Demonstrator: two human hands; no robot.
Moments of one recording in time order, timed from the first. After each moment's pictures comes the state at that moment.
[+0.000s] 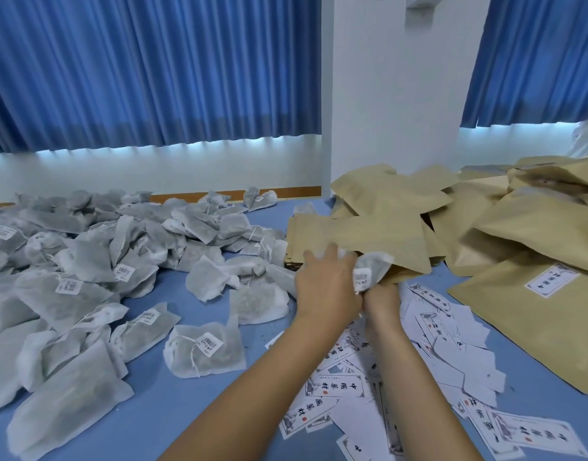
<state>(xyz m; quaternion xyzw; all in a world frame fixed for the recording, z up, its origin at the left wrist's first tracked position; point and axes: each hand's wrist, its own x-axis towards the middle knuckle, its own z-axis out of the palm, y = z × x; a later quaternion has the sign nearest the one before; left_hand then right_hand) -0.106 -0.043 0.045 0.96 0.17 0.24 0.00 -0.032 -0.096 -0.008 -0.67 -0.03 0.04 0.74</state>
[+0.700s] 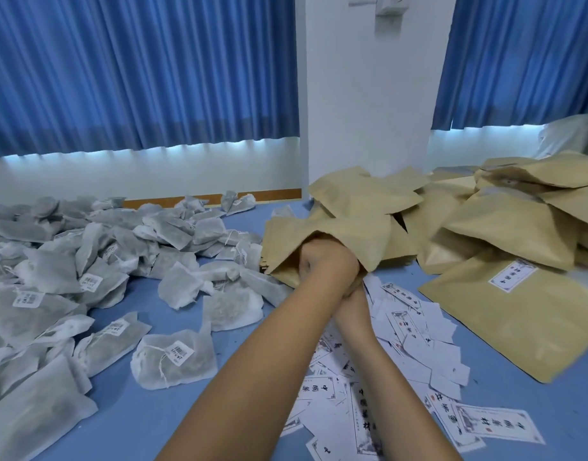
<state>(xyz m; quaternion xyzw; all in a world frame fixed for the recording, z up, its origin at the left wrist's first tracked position) -0.033 -0.063 0.079 0.97 0.25 0.01 0.04 -0.048 -0.113 -0.004 -0.65 -0.13 0.10 0.74</state>
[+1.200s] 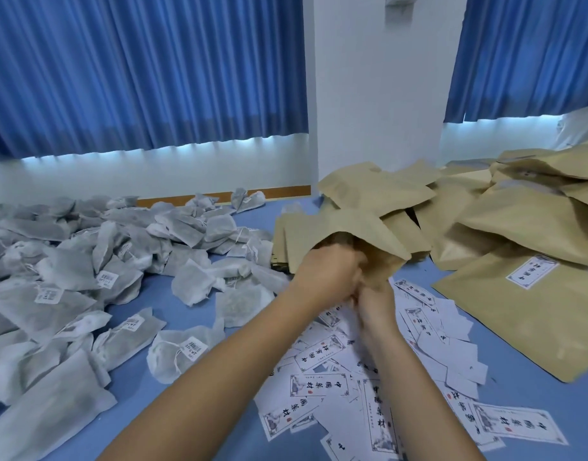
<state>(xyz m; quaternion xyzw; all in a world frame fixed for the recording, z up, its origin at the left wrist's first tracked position) -0.078 -0.043 0.066 0.98 -0.05 0.18 0.00 -0.048 -0.125 0.005 -0.56 -0.06 0.13 0.81</state>
